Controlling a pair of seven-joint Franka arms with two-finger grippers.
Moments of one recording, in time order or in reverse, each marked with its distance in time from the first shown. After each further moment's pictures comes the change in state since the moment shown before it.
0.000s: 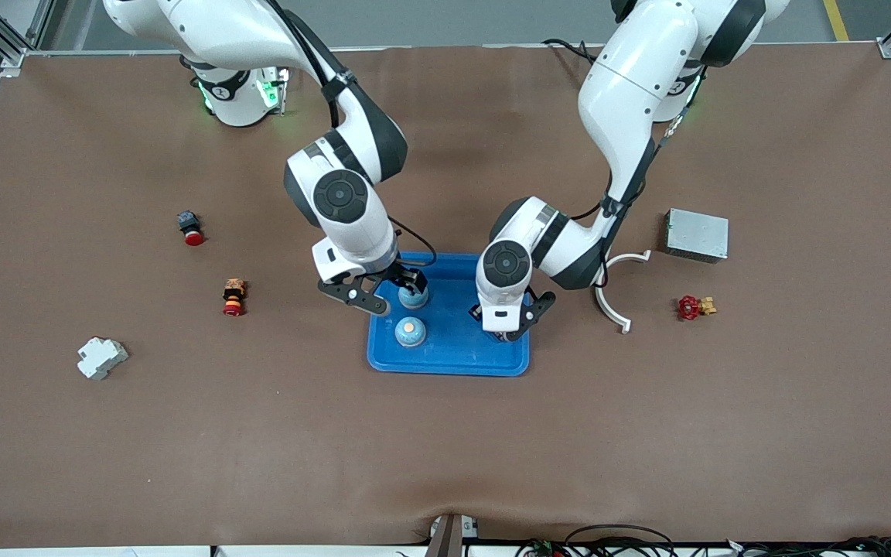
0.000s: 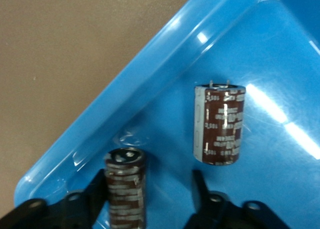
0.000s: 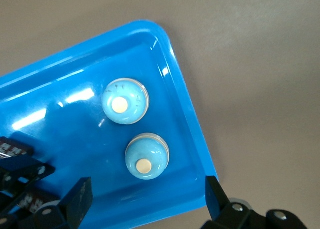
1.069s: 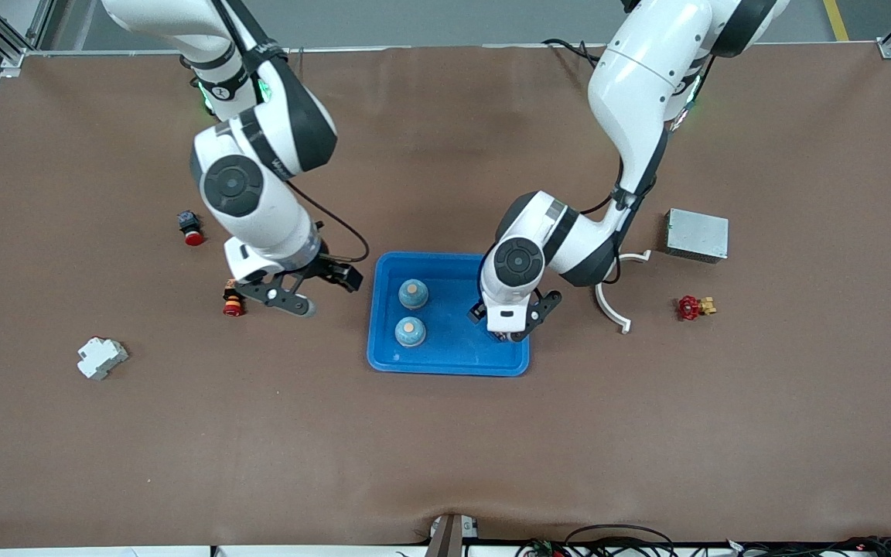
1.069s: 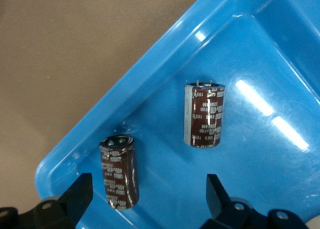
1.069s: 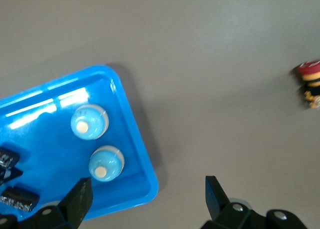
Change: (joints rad) left arm 0.017 -0.040 0.000 -0.004 -0.050 -0.021 0.039; right arm -0.133 -0.189 0.002 -0.085 0.018 -0.127 -0.156
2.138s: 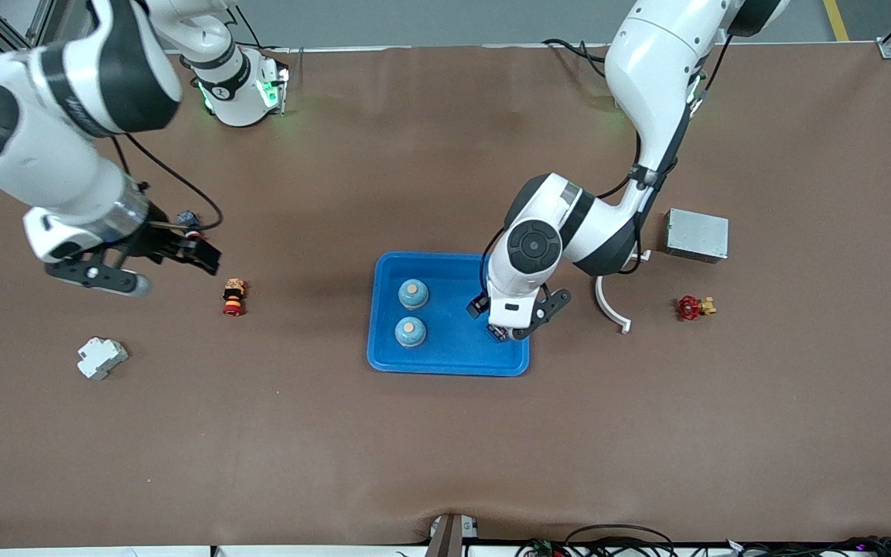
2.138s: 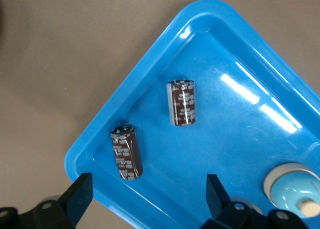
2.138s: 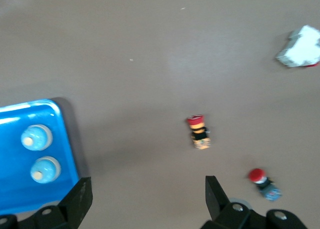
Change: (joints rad) left arm 0.013 -0.095 0.002 0.000 -0.005 -0.066 0.117; right arm -0.268 -0.243 0.001 -0.060 -0.063 -0.148 -0.357
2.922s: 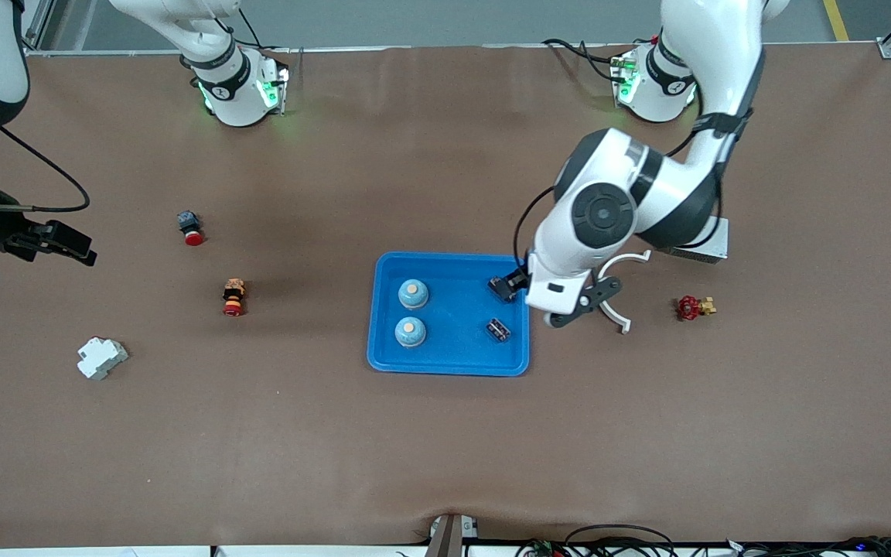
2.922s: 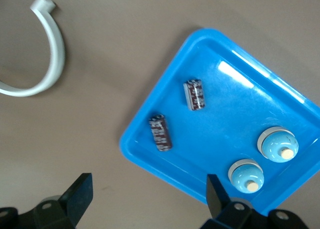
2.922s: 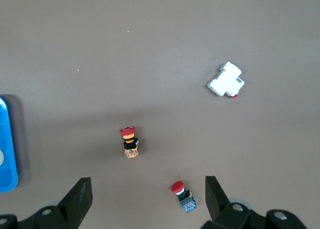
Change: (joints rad) left arm 0.063 -0.166 -0.013 -0.007 -0.030 -0.168 0.147; right arm -0.303 -0.059 -0.007 0.063 -0.002 -0.129 -0.444
